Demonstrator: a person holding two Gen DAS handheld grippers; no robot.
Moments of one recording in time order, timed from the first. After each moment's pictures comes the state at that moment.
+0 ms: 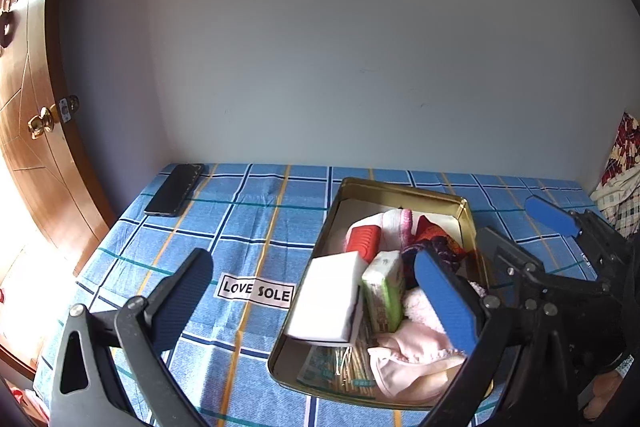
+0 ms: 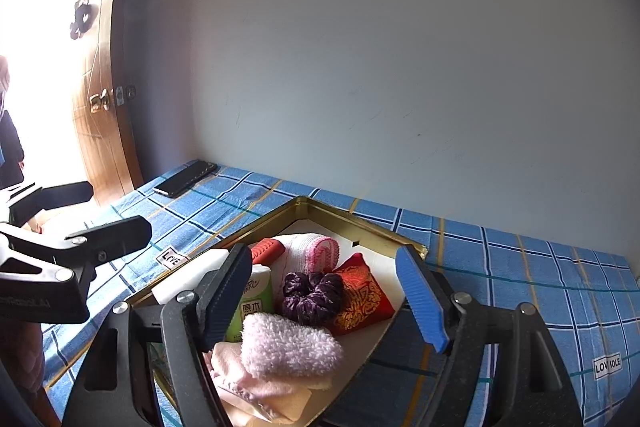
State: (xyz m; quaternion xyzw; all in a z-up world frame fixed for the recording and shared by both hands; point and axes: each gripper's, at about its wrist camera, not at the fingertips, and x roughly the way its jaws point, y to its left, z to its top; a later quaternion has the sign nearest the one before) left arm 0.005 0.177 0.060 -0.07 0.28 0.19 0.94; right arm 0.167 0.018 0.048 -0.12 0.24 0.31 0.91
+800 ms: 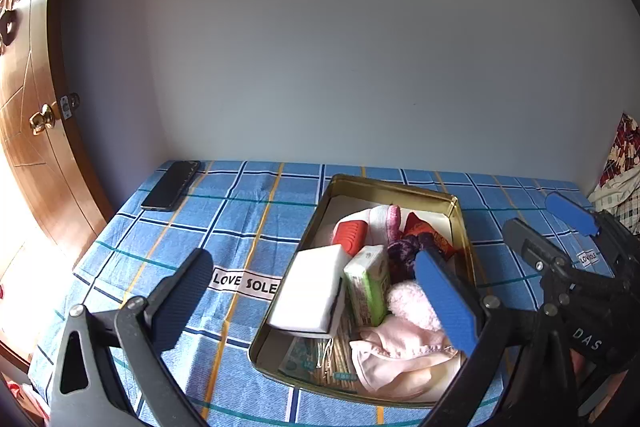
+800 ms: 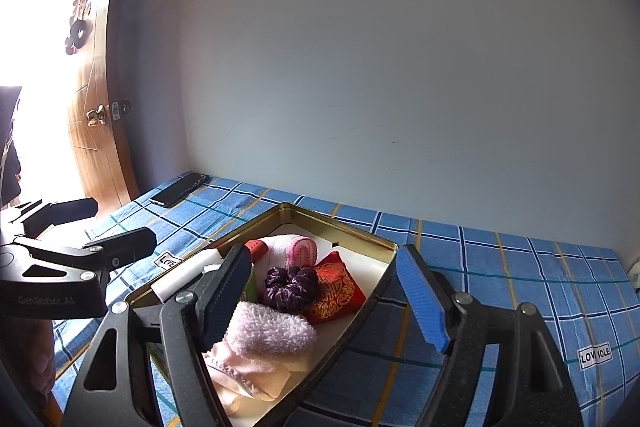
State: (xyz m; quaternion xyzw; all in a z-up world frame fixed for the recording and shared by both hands) left arm 0.004 0.161 0.060 -0.07 0.28 0.19 0.94; right arm 0.158 -0.014 0.061 -0.11 0.23 0.30 0.92
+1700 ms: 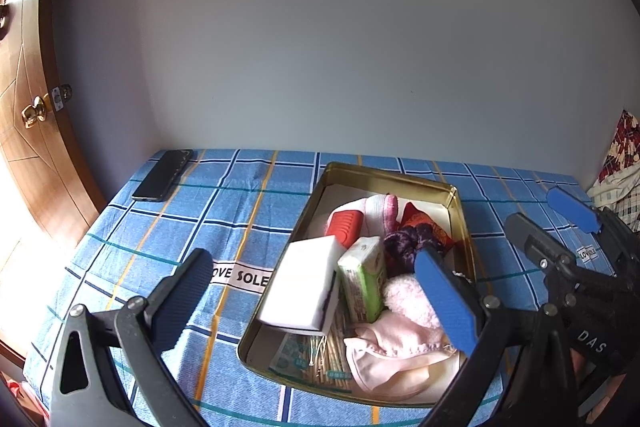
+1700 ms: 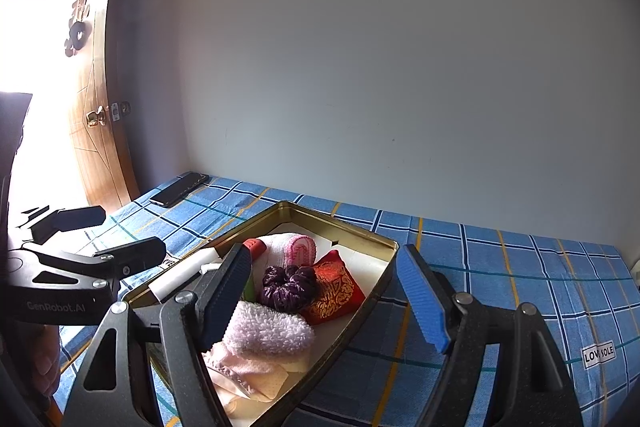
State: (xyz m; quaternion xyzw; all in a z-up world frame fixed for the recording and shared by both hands) left arm 0.015 0.159 0.049 -0.08 0.30 0.19 0.93; right arm 0.158 -0.012 0.058 -0.10 0.23 0.30 0.92
